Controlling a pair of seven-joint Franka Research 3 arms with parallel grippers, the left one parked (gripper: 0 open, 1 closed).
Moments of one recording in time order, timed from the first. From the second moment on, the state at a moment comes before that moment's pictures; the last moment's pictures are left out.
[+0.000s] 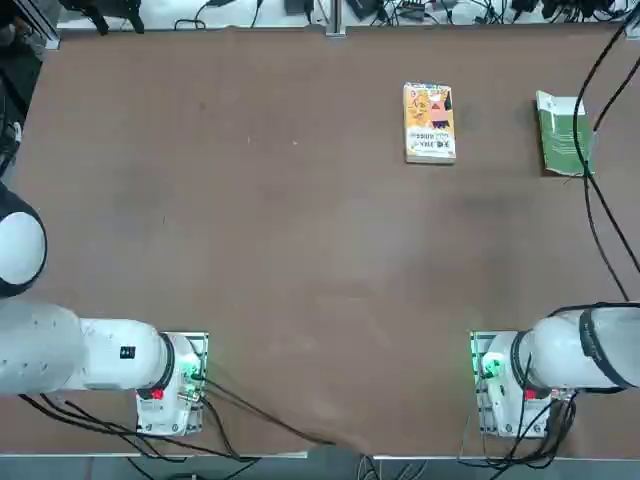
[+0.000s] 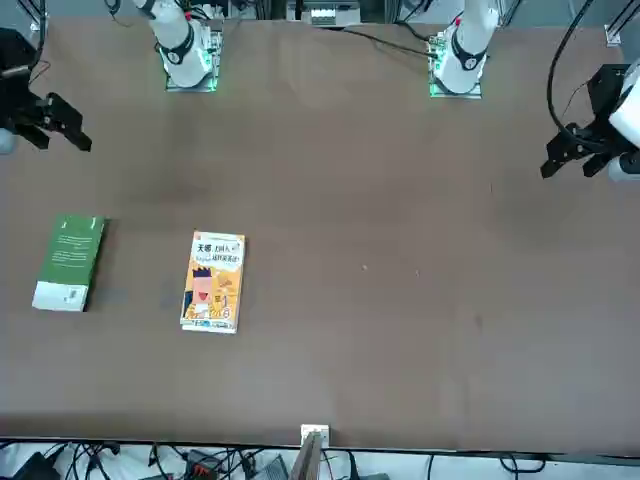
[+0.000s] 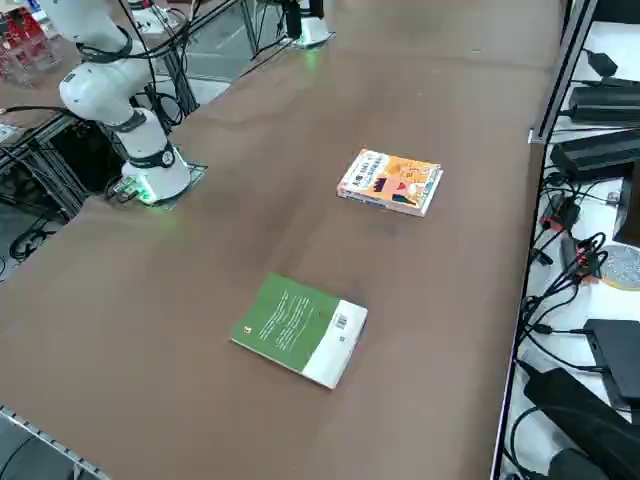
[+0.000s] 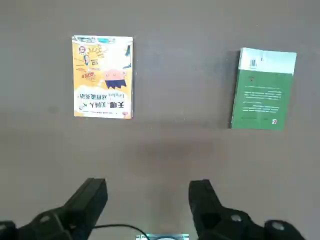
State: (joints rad) arm -0.01 0.01 0.06 -1.47 -0.01 1.44 0.07
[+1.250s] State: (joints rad) arm 0.04 0.29 0.07 -1.51 -0.43 1.59 0.24
